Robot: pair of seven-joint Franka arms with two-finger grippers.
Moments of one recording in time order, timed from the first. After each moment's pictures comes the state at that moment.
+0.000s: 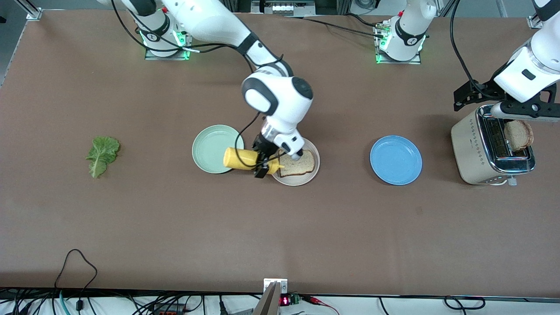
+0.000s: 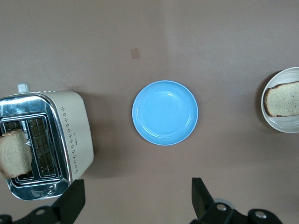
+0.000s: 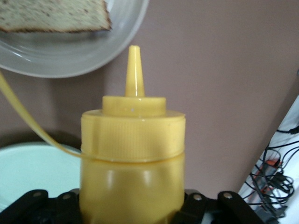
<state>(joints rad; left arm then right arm) -0.02 -0.04 -0.06 -1.70 0.01 1.62 -0.01 0.76 0.81 -0.01 -1.18 -0.54 1.91 -0.64</state>
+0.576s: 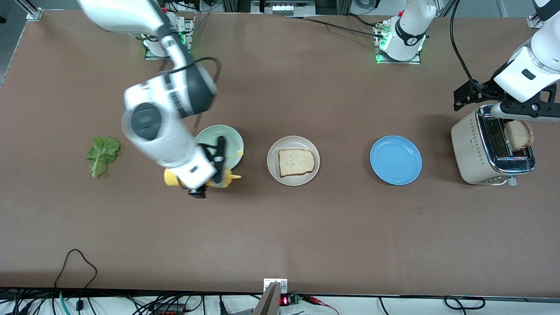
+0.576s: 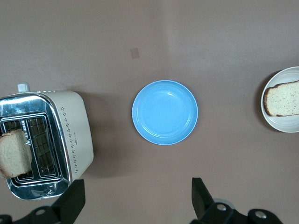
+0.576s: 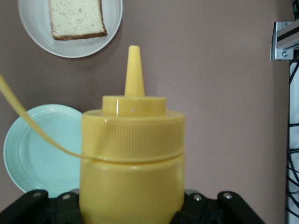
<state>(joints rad) -0.02 -0.04 -0.06 -1.70 0.01 1.62 -0.01 0.38 0.58 -0.01 -1.31 0.14 1.97 -1.23</state>
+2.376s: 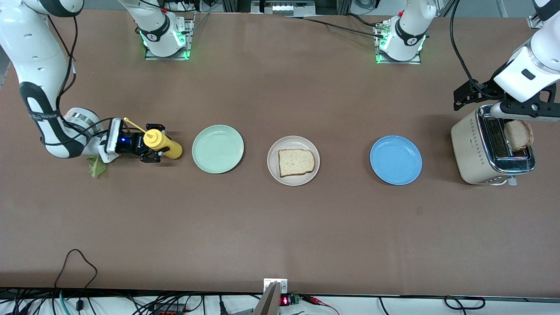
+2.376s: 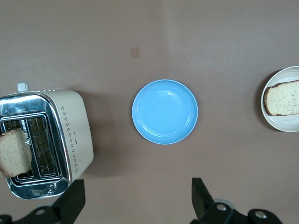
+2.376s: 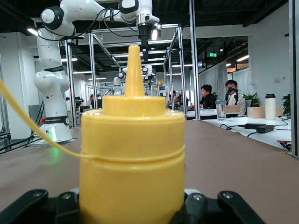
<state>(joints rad) -0.02 -0.04 -0.06 -1.70 0.01 1.62 -0.01 -0.26 0.76 -0.01 -1.98 1.37 1.41 -2.69</state>
